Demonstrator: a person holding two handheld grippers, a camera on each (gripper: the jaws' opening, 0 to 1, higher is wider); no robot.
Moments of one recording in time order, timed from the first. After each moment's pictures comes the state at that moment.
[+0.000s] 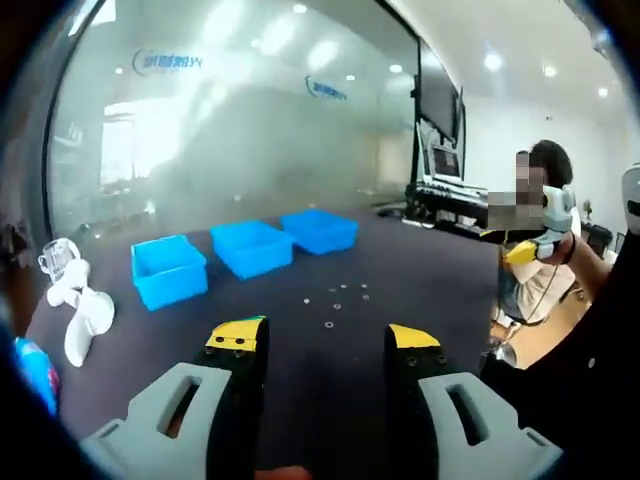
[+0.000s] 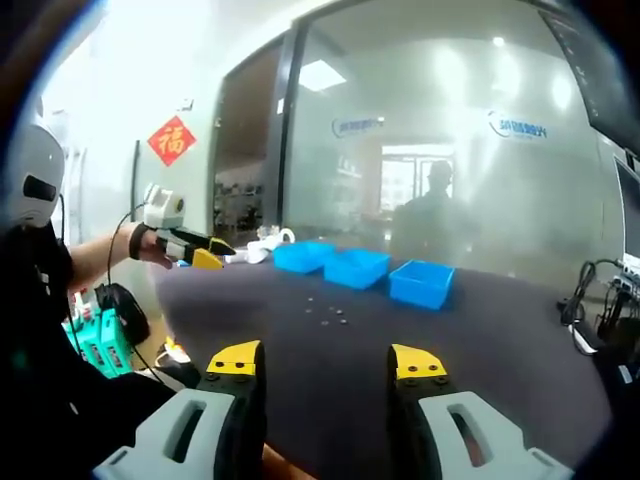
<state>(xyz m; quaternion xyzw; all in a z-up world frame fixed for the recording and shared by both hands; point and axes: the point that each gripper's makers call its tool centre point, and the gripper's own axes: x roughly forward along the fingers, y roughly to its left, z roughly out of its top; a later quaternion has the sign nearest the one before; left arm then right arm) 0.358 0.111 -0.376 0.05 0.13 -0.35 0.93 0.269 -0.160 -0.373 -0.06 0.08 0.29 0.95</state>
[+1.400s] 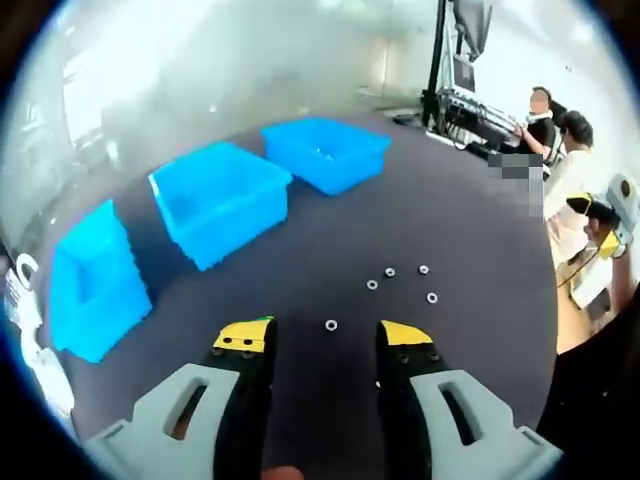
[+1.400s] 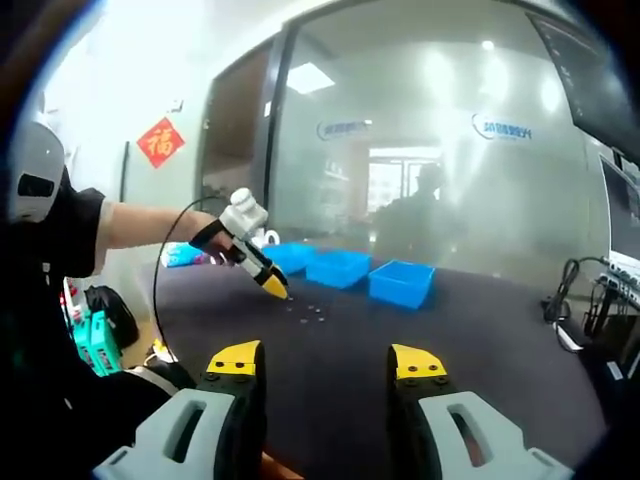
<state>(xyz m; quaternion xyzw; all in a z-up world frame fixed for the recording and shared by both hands) 0.461 0.031 -0.449 0.12 0.33 -0.36 0.86 0.274 -0.185 -0.374 -0.06 0.08 0.26 0.96</state>
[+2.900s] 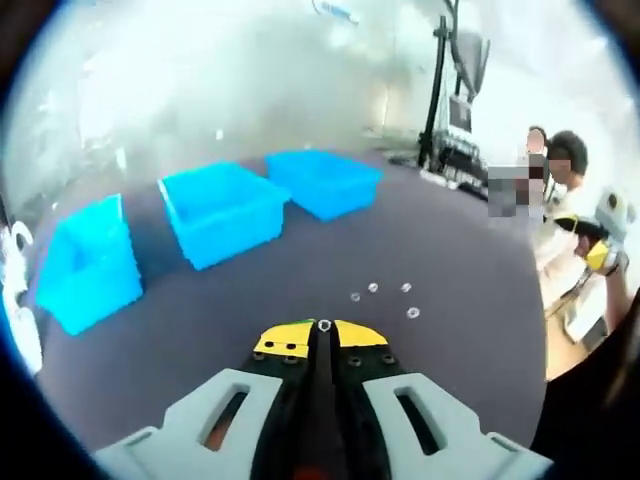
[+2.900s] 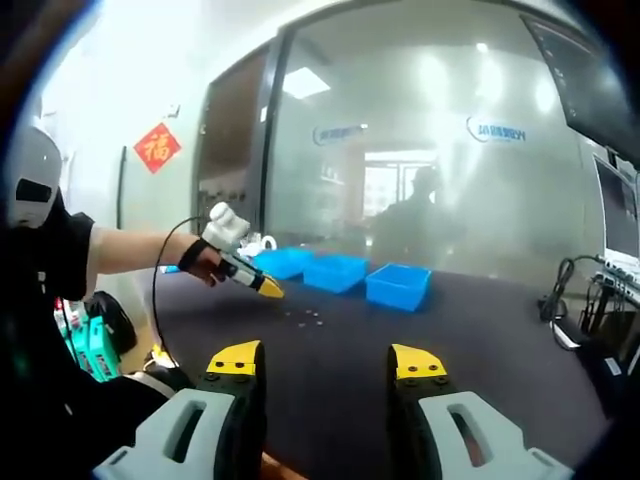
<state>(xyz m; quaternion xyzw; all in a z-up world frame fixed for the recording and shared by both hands) 0.447 0.037 -0.428 0.02 0.24 -0.37 0.90 0.269 -0.187 -0.369 -0.05 0.07 0.25 0.96</state>
